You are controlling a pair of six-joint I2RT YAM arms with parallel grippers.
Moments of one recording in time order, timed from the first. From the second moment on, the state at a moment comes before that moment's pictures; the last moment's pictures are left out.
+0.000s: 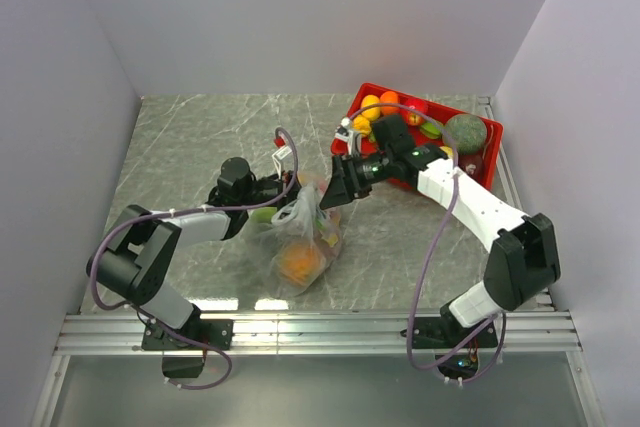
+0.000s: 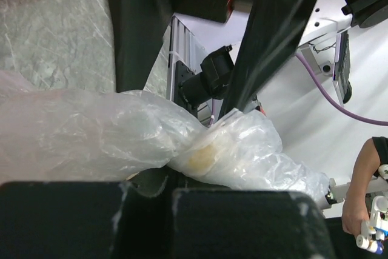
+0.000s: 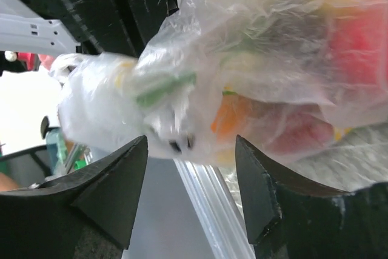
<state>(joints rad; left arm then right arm) -0.49 1.55 0.64 0.94 1.12 -0.88 0.49 1.50 1.24 -0.58 -0.86 0.24</state>
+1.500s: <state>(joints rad) -0.51 1.59 0.66 0.93 1.16 -0.86 0.40 1.54 1.20 -0.71 -0.98 0.18</state>
